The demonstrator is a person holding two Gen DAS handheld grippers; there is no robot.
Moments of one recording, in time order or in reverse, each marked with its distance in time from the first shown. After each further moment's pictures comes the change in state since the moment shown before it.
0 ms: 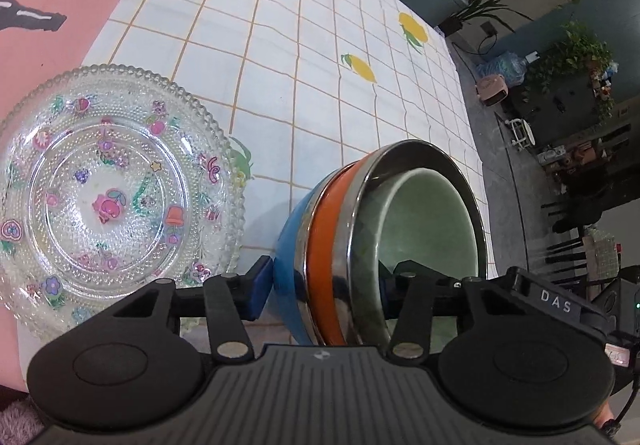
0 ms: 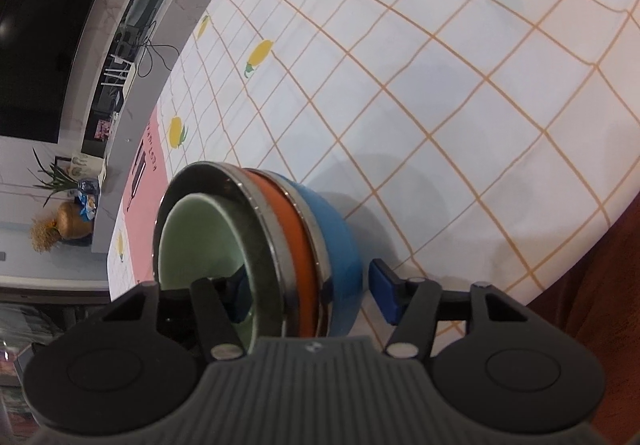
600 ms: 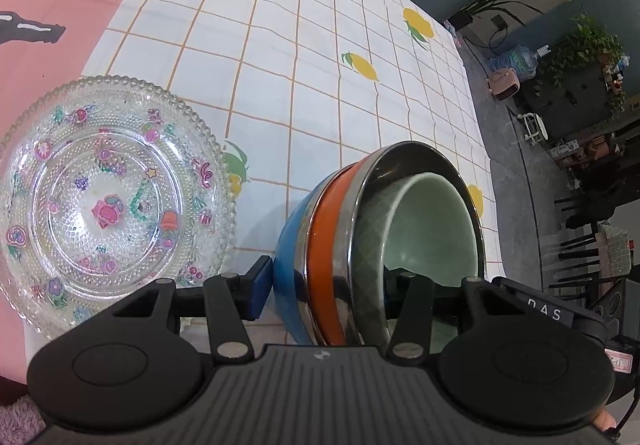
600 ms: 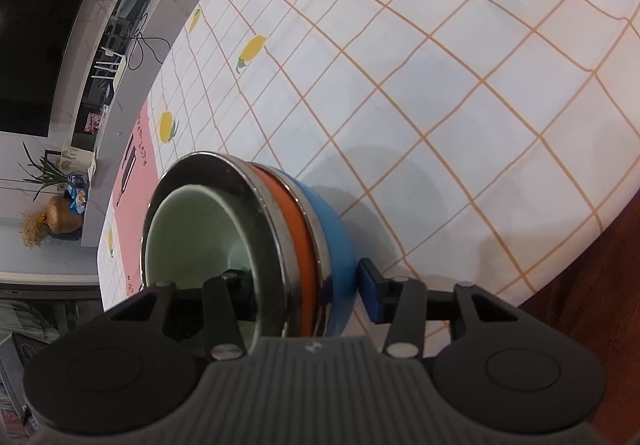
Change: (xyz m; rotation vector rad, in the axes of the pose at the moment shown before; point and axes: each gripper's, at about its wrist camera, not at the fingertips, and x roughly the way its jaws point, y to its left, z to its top) left arm 0.004 -0.014 0.006 0.008 0.014 0.045; right arm 0.000 0.002 0.002 -0.012 0.018 -0.036
